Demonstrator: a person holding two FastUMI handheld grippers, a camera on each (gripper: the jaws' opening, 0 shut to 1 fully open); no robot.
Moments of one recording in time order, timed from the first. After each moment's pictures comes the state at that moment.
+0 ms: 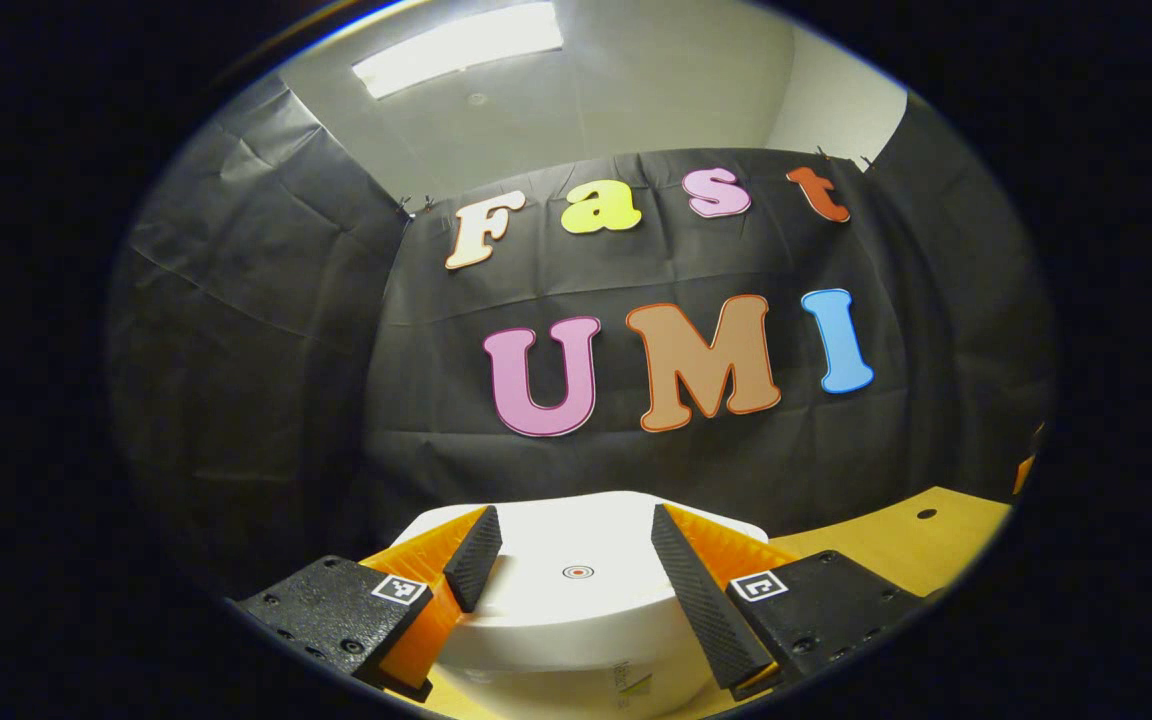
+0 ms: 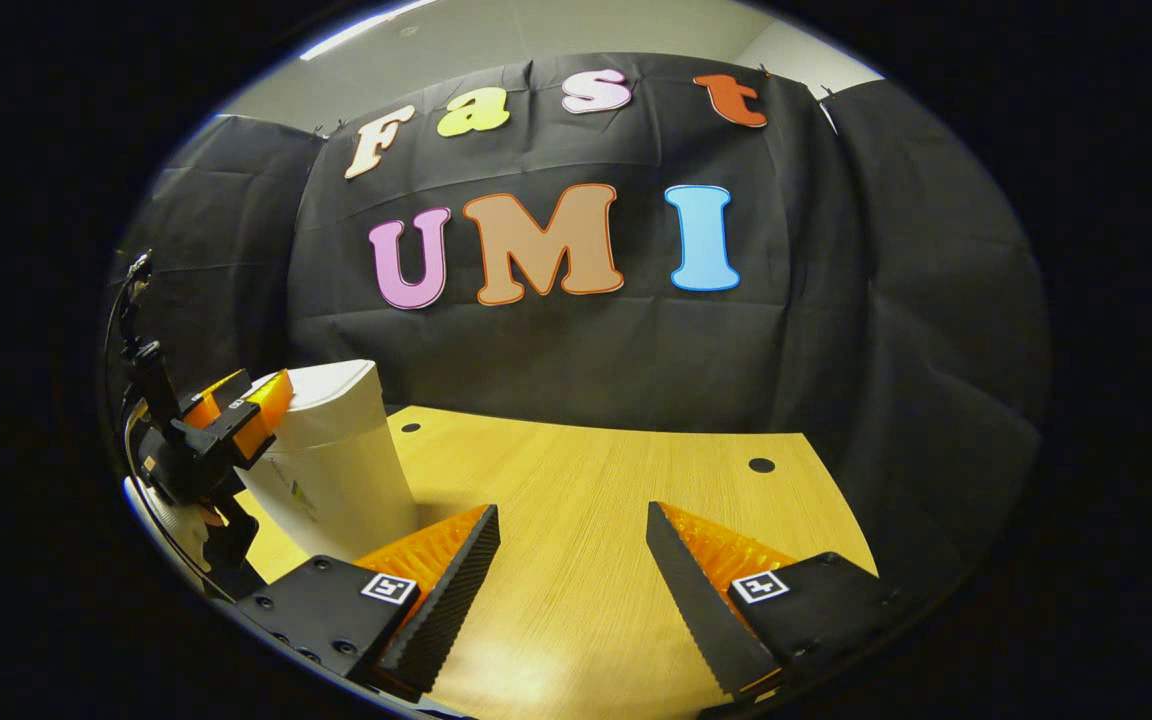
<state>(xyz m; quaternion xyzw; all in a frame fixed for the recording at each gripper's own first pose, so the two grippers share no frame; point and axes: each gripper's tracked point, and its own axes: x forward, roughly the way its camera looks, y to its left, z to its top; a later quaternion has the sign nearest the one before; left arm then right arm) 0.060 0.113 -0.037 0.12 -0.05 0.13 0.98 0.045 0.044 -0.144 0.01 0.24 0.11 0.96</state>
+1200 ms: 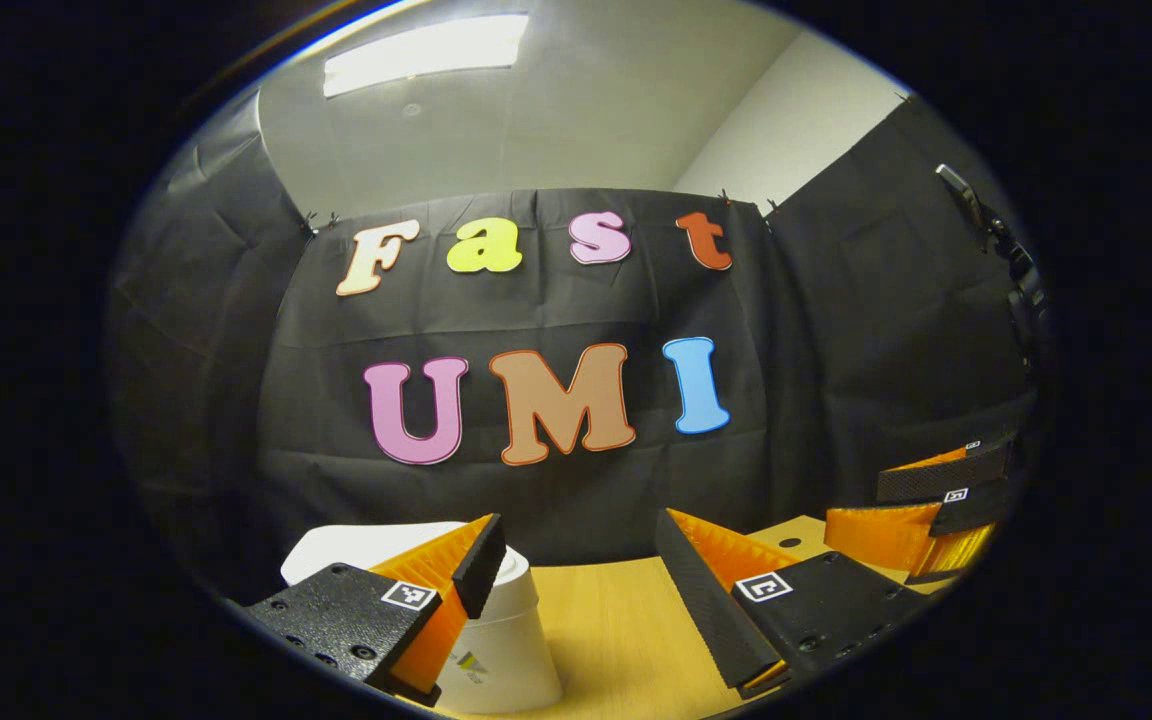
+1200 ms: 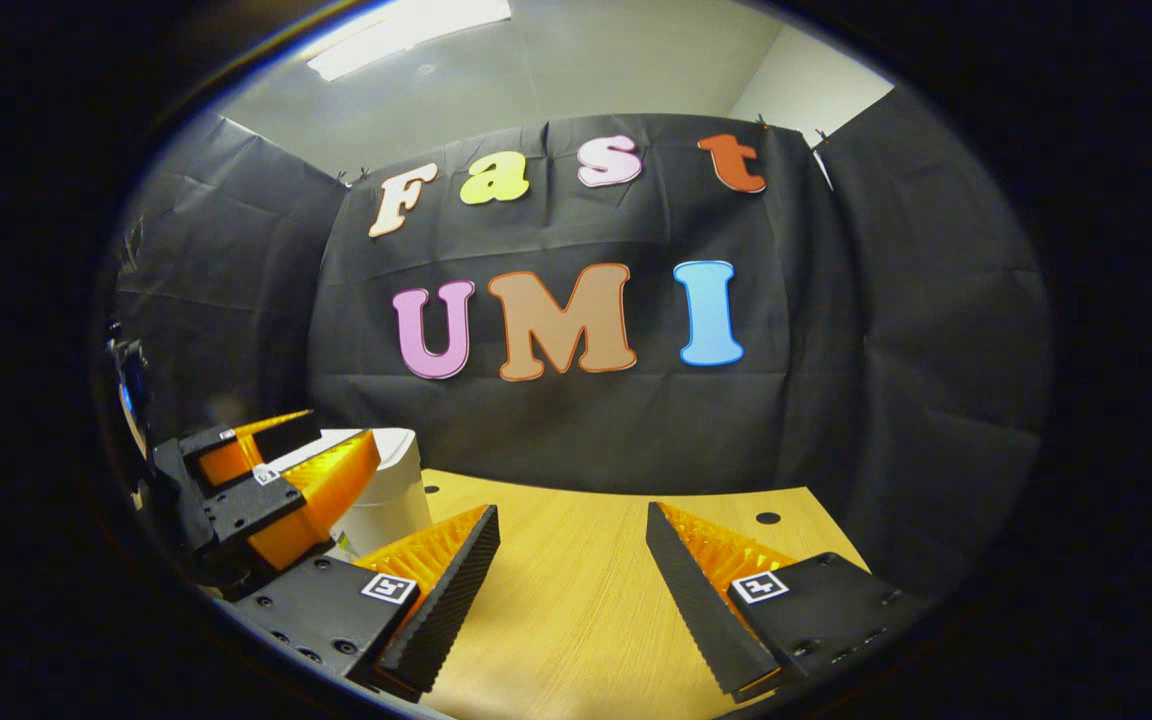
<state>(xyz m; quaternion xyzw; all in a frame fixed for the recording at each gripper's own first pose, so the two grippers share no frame) 0.005 -0.030 -0.006 0.08 -0.04 -0.04 1.00 0.016 0.061 -0.078 0.04 0.11 0.11 0.99</state>
